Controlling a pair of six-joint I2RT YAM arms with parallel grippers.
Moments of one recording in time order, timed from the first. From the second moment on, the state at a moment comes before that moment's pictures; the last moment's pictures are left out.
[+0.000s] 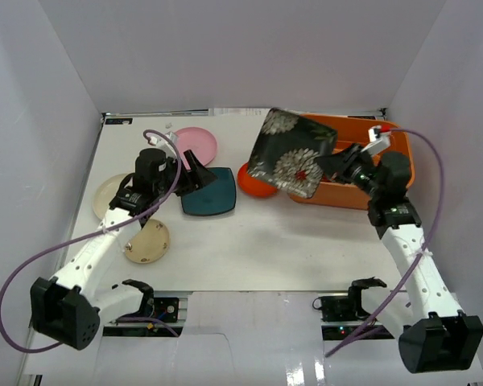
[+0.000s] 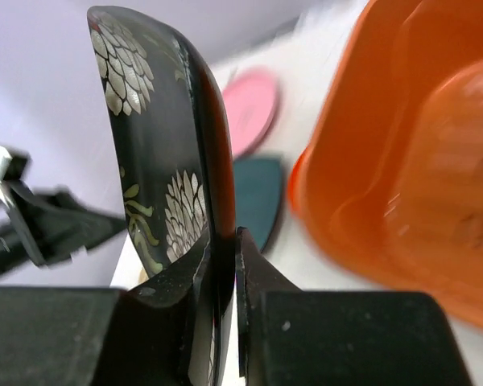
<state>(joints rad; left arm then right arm) -0.37 1.07 0.91 -0.28 0.29 -0.68 0.20 0.93 0.77 -0.01 -0.46 0.72</state>
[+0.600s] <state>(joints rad) -0.01 1.51 0.83 -0.22 0.26 -0.69 -0.26 1.34 0.95 -0.17 -0.33 0.59</state>
